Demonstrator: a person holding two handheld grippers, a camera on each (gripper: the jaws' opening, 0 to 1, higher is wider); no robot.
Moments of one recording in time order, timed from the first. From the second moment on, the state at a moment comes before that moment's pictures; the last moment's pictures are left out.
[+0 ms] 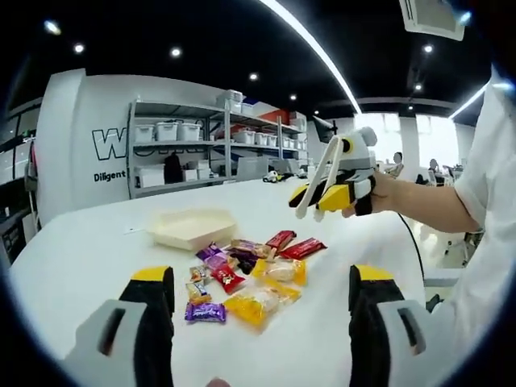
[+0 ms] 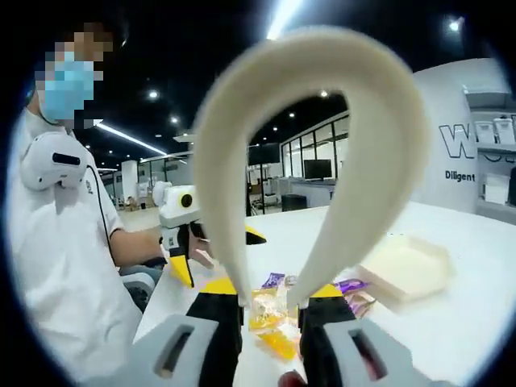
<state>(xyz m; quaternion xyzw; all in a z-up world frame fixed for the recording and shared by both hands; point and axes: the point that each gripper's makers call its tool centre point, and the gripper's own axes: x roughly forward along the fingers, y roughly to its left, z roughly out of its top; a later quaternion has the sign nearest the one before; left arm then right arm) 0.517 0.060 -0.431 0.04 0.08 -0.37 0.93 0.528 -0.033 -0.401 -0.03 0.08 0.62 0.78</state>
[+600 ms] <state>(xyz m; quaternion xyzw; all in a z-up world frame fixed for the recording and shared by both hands) 0.533 0.067 -0.428 0.03 0.09 -0.36 0.93 0.538 -0.036 -0.398 -0.05 0.10 0.57 0.81</state>
